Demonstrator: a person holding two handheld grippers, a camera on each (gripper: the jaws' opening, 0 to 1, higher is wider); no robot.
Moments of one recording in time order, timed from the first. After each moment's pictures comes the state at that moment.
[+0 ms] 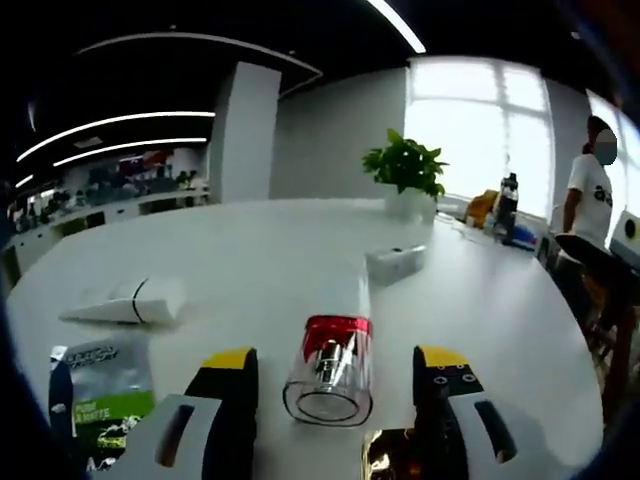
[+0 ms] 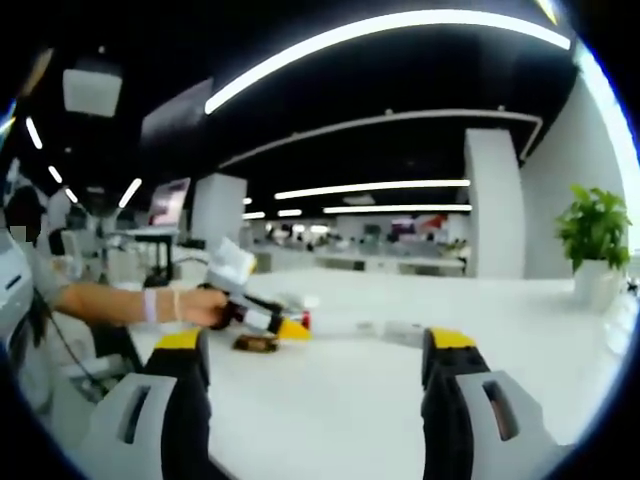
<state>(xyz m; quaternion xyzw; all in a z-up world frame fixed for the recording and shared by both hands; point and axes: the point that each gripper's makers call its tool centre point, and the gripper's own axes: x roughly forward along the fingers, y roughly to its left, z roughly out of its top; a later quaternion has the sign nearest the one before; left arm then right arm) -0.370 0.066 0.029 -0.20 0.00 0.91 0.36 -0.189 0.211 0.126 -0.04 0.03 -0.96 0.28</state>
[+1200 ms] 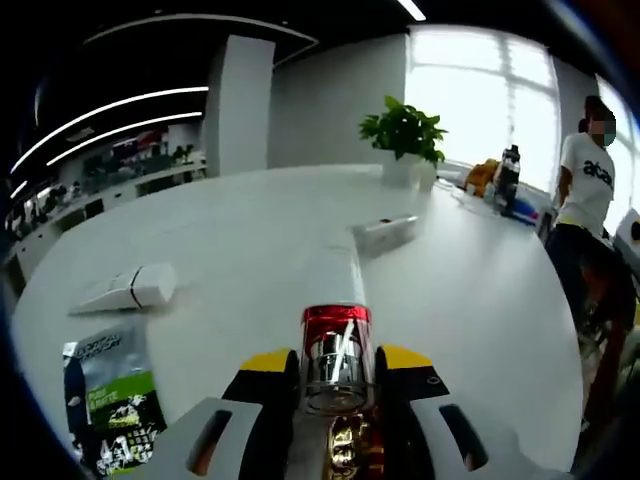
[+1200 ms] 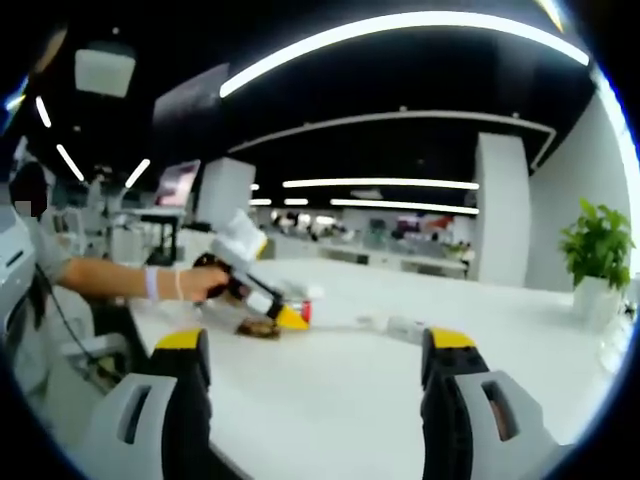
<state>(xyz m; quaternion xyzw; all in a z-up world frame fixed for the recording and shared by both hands) -0.344 0.068 0.028 -0.29 0.03 0.89 0.36 -0.186 0.207 0.117 -0.02 0.08 -0.95 0.29</state>
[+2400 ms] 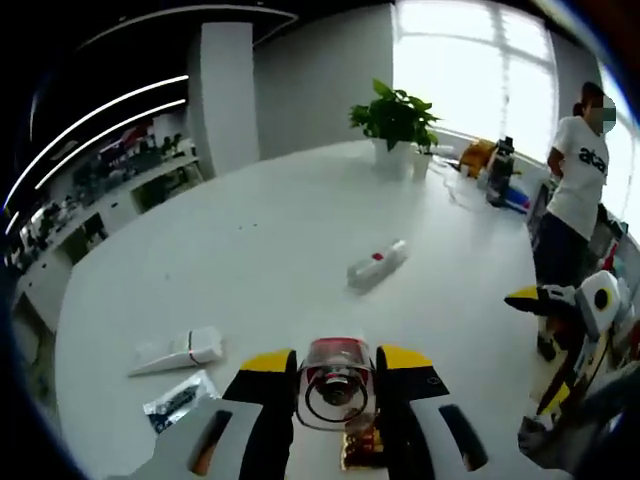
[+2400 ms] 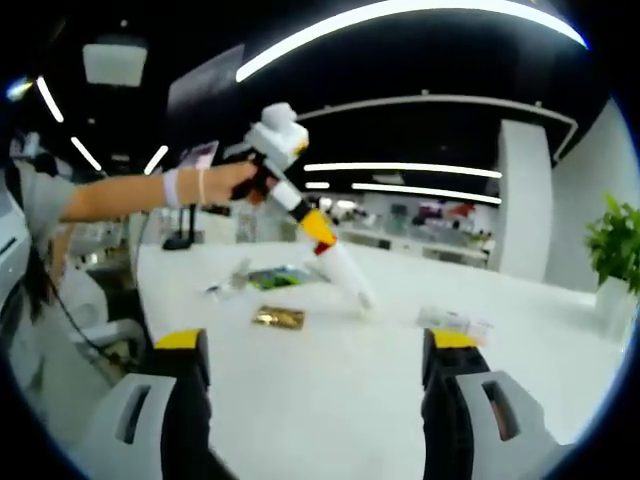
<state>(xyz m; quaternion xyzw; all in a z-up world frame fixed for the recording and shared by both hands) -0.341 0.059 0.129 -0.33 0.11 0.87 0.35 -0.204 0.167 0.099 0.01 0.10 -0.94 0.34</state>
